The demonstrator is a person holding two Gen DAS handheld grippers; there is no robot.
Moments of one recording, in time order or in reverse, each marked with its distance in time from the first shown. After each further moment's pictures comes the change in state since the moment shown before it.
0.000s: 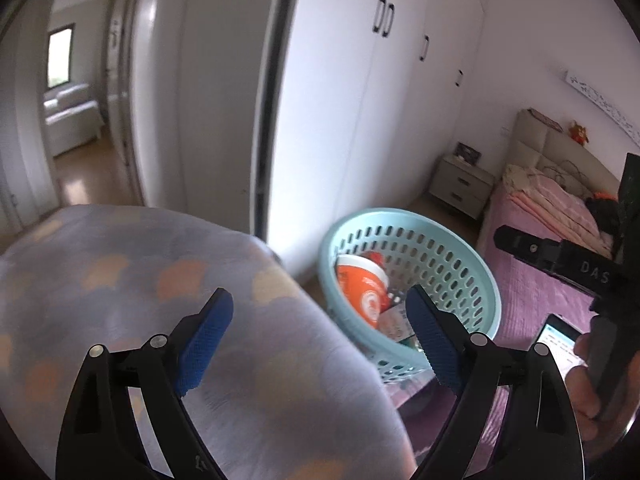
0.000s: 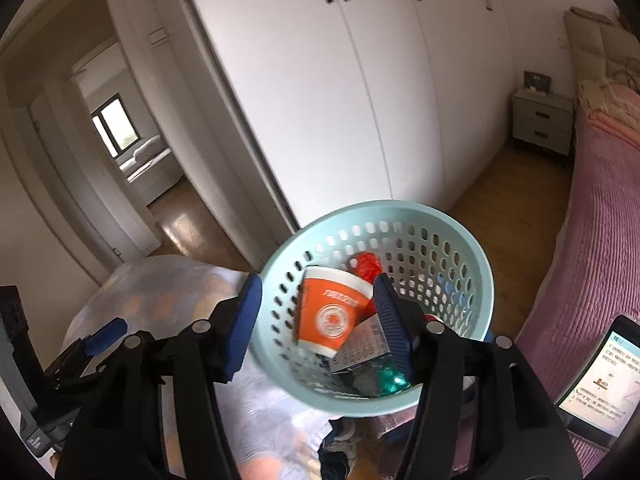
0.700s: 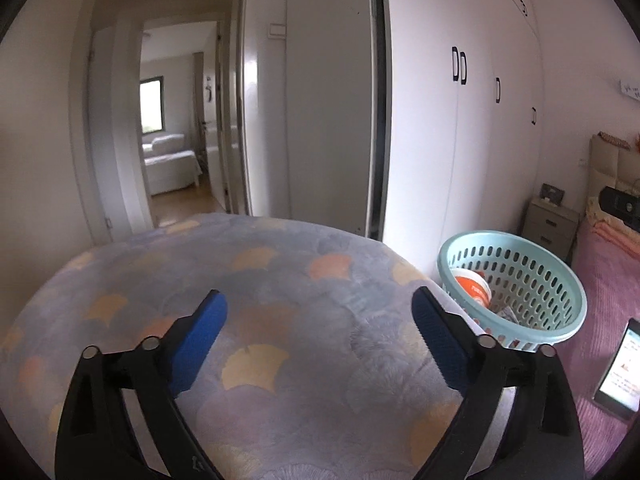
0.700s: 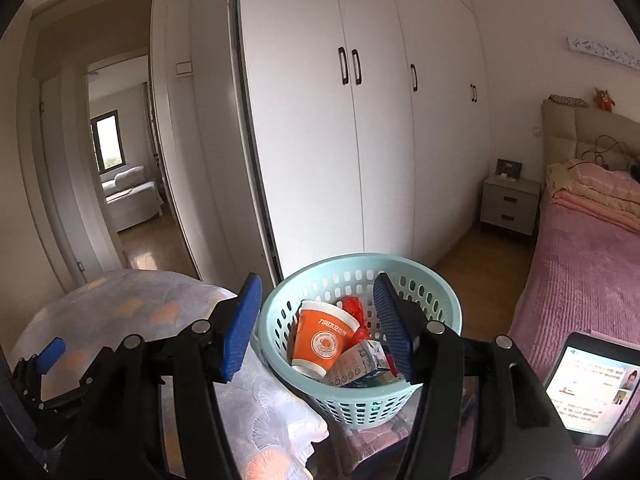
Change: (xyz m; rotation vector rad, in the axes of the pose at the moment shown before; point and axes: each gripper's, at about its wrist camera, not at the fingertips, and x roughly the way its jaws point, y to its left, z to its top) left arm -0.066 0.038 -0.056 -0.024 -0.222 0.347; right arm -0.061 0.064 -0.057 -0.137 -0.296 -0.158
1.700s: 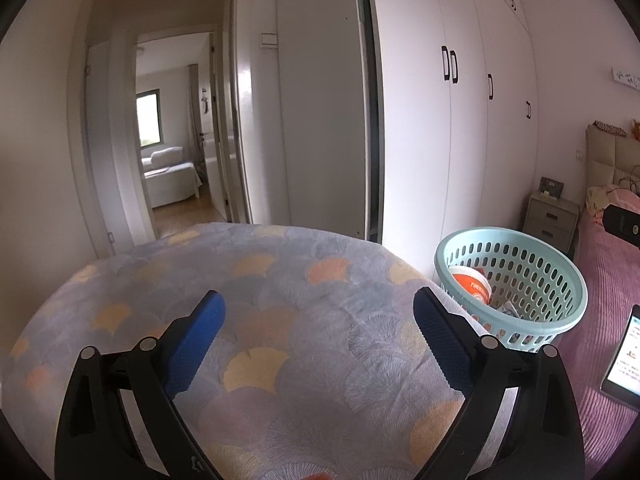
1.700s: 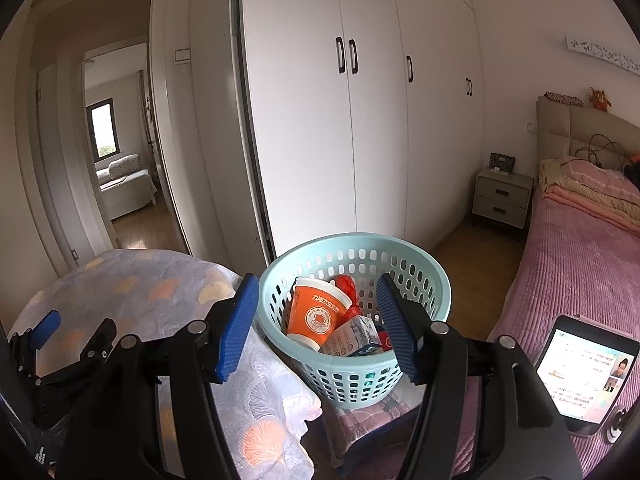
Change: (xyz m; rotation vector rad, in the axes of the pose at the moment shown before) left arm -0.009 -0.011 -0.005 0.060 -0.036 0.017; right arm -0.017 0.005 -0.015 -0.017 0.044 -0.028
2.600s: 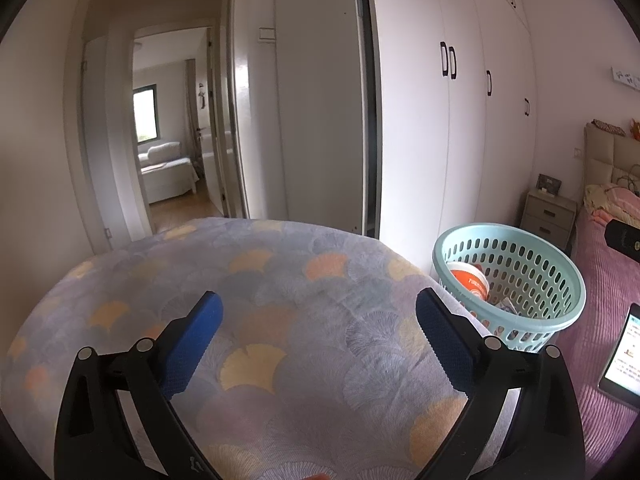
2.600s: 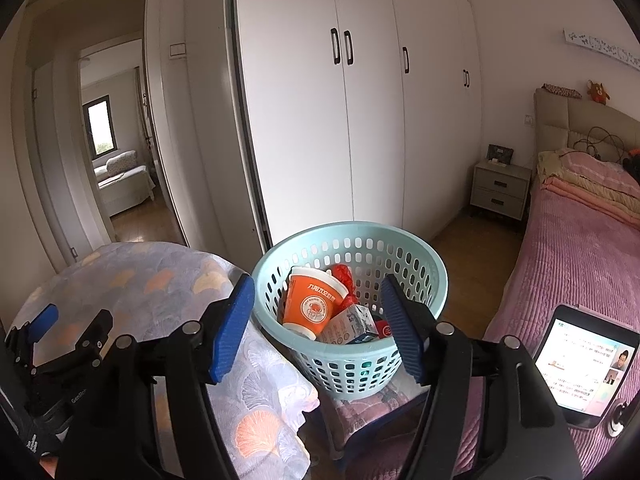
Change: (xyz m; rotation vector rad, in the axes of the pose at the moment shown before) left arm 0.003 0.002 -0.002 -0.002 0.019 -0.010; right arm 0.002 -0.005 -0.007 0.010 0.027 -0.002
